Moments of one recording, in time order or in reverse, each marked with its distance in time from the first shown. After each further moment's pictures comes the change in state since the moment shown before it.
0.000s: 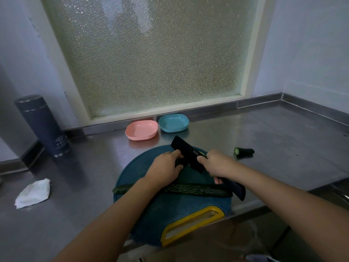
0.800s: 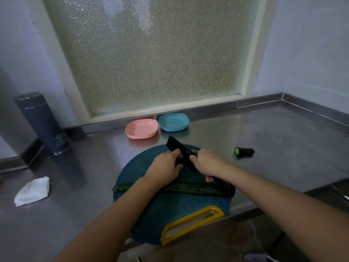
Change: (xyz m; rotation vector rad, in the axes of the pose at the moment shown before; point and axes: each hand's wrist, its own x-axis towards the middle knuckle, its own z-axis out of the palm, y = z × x) left_hand 0.000 -0.003 0.003 -0.002 0.008 0.020; right_hand 0.006 -0.021 0.013 -0.058 -0.008 -0.004
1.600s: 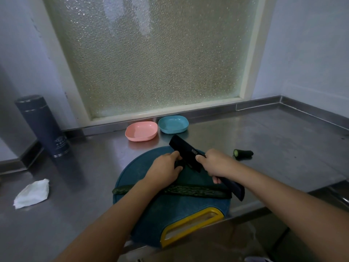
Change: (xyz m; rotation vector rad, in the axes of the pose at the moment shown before) left_hand 0.001 -0.001 0.000 -0.027 -0.009 -0.024; right_hand -0.010 0.017 -0.015 0.069 0.032 -0.036
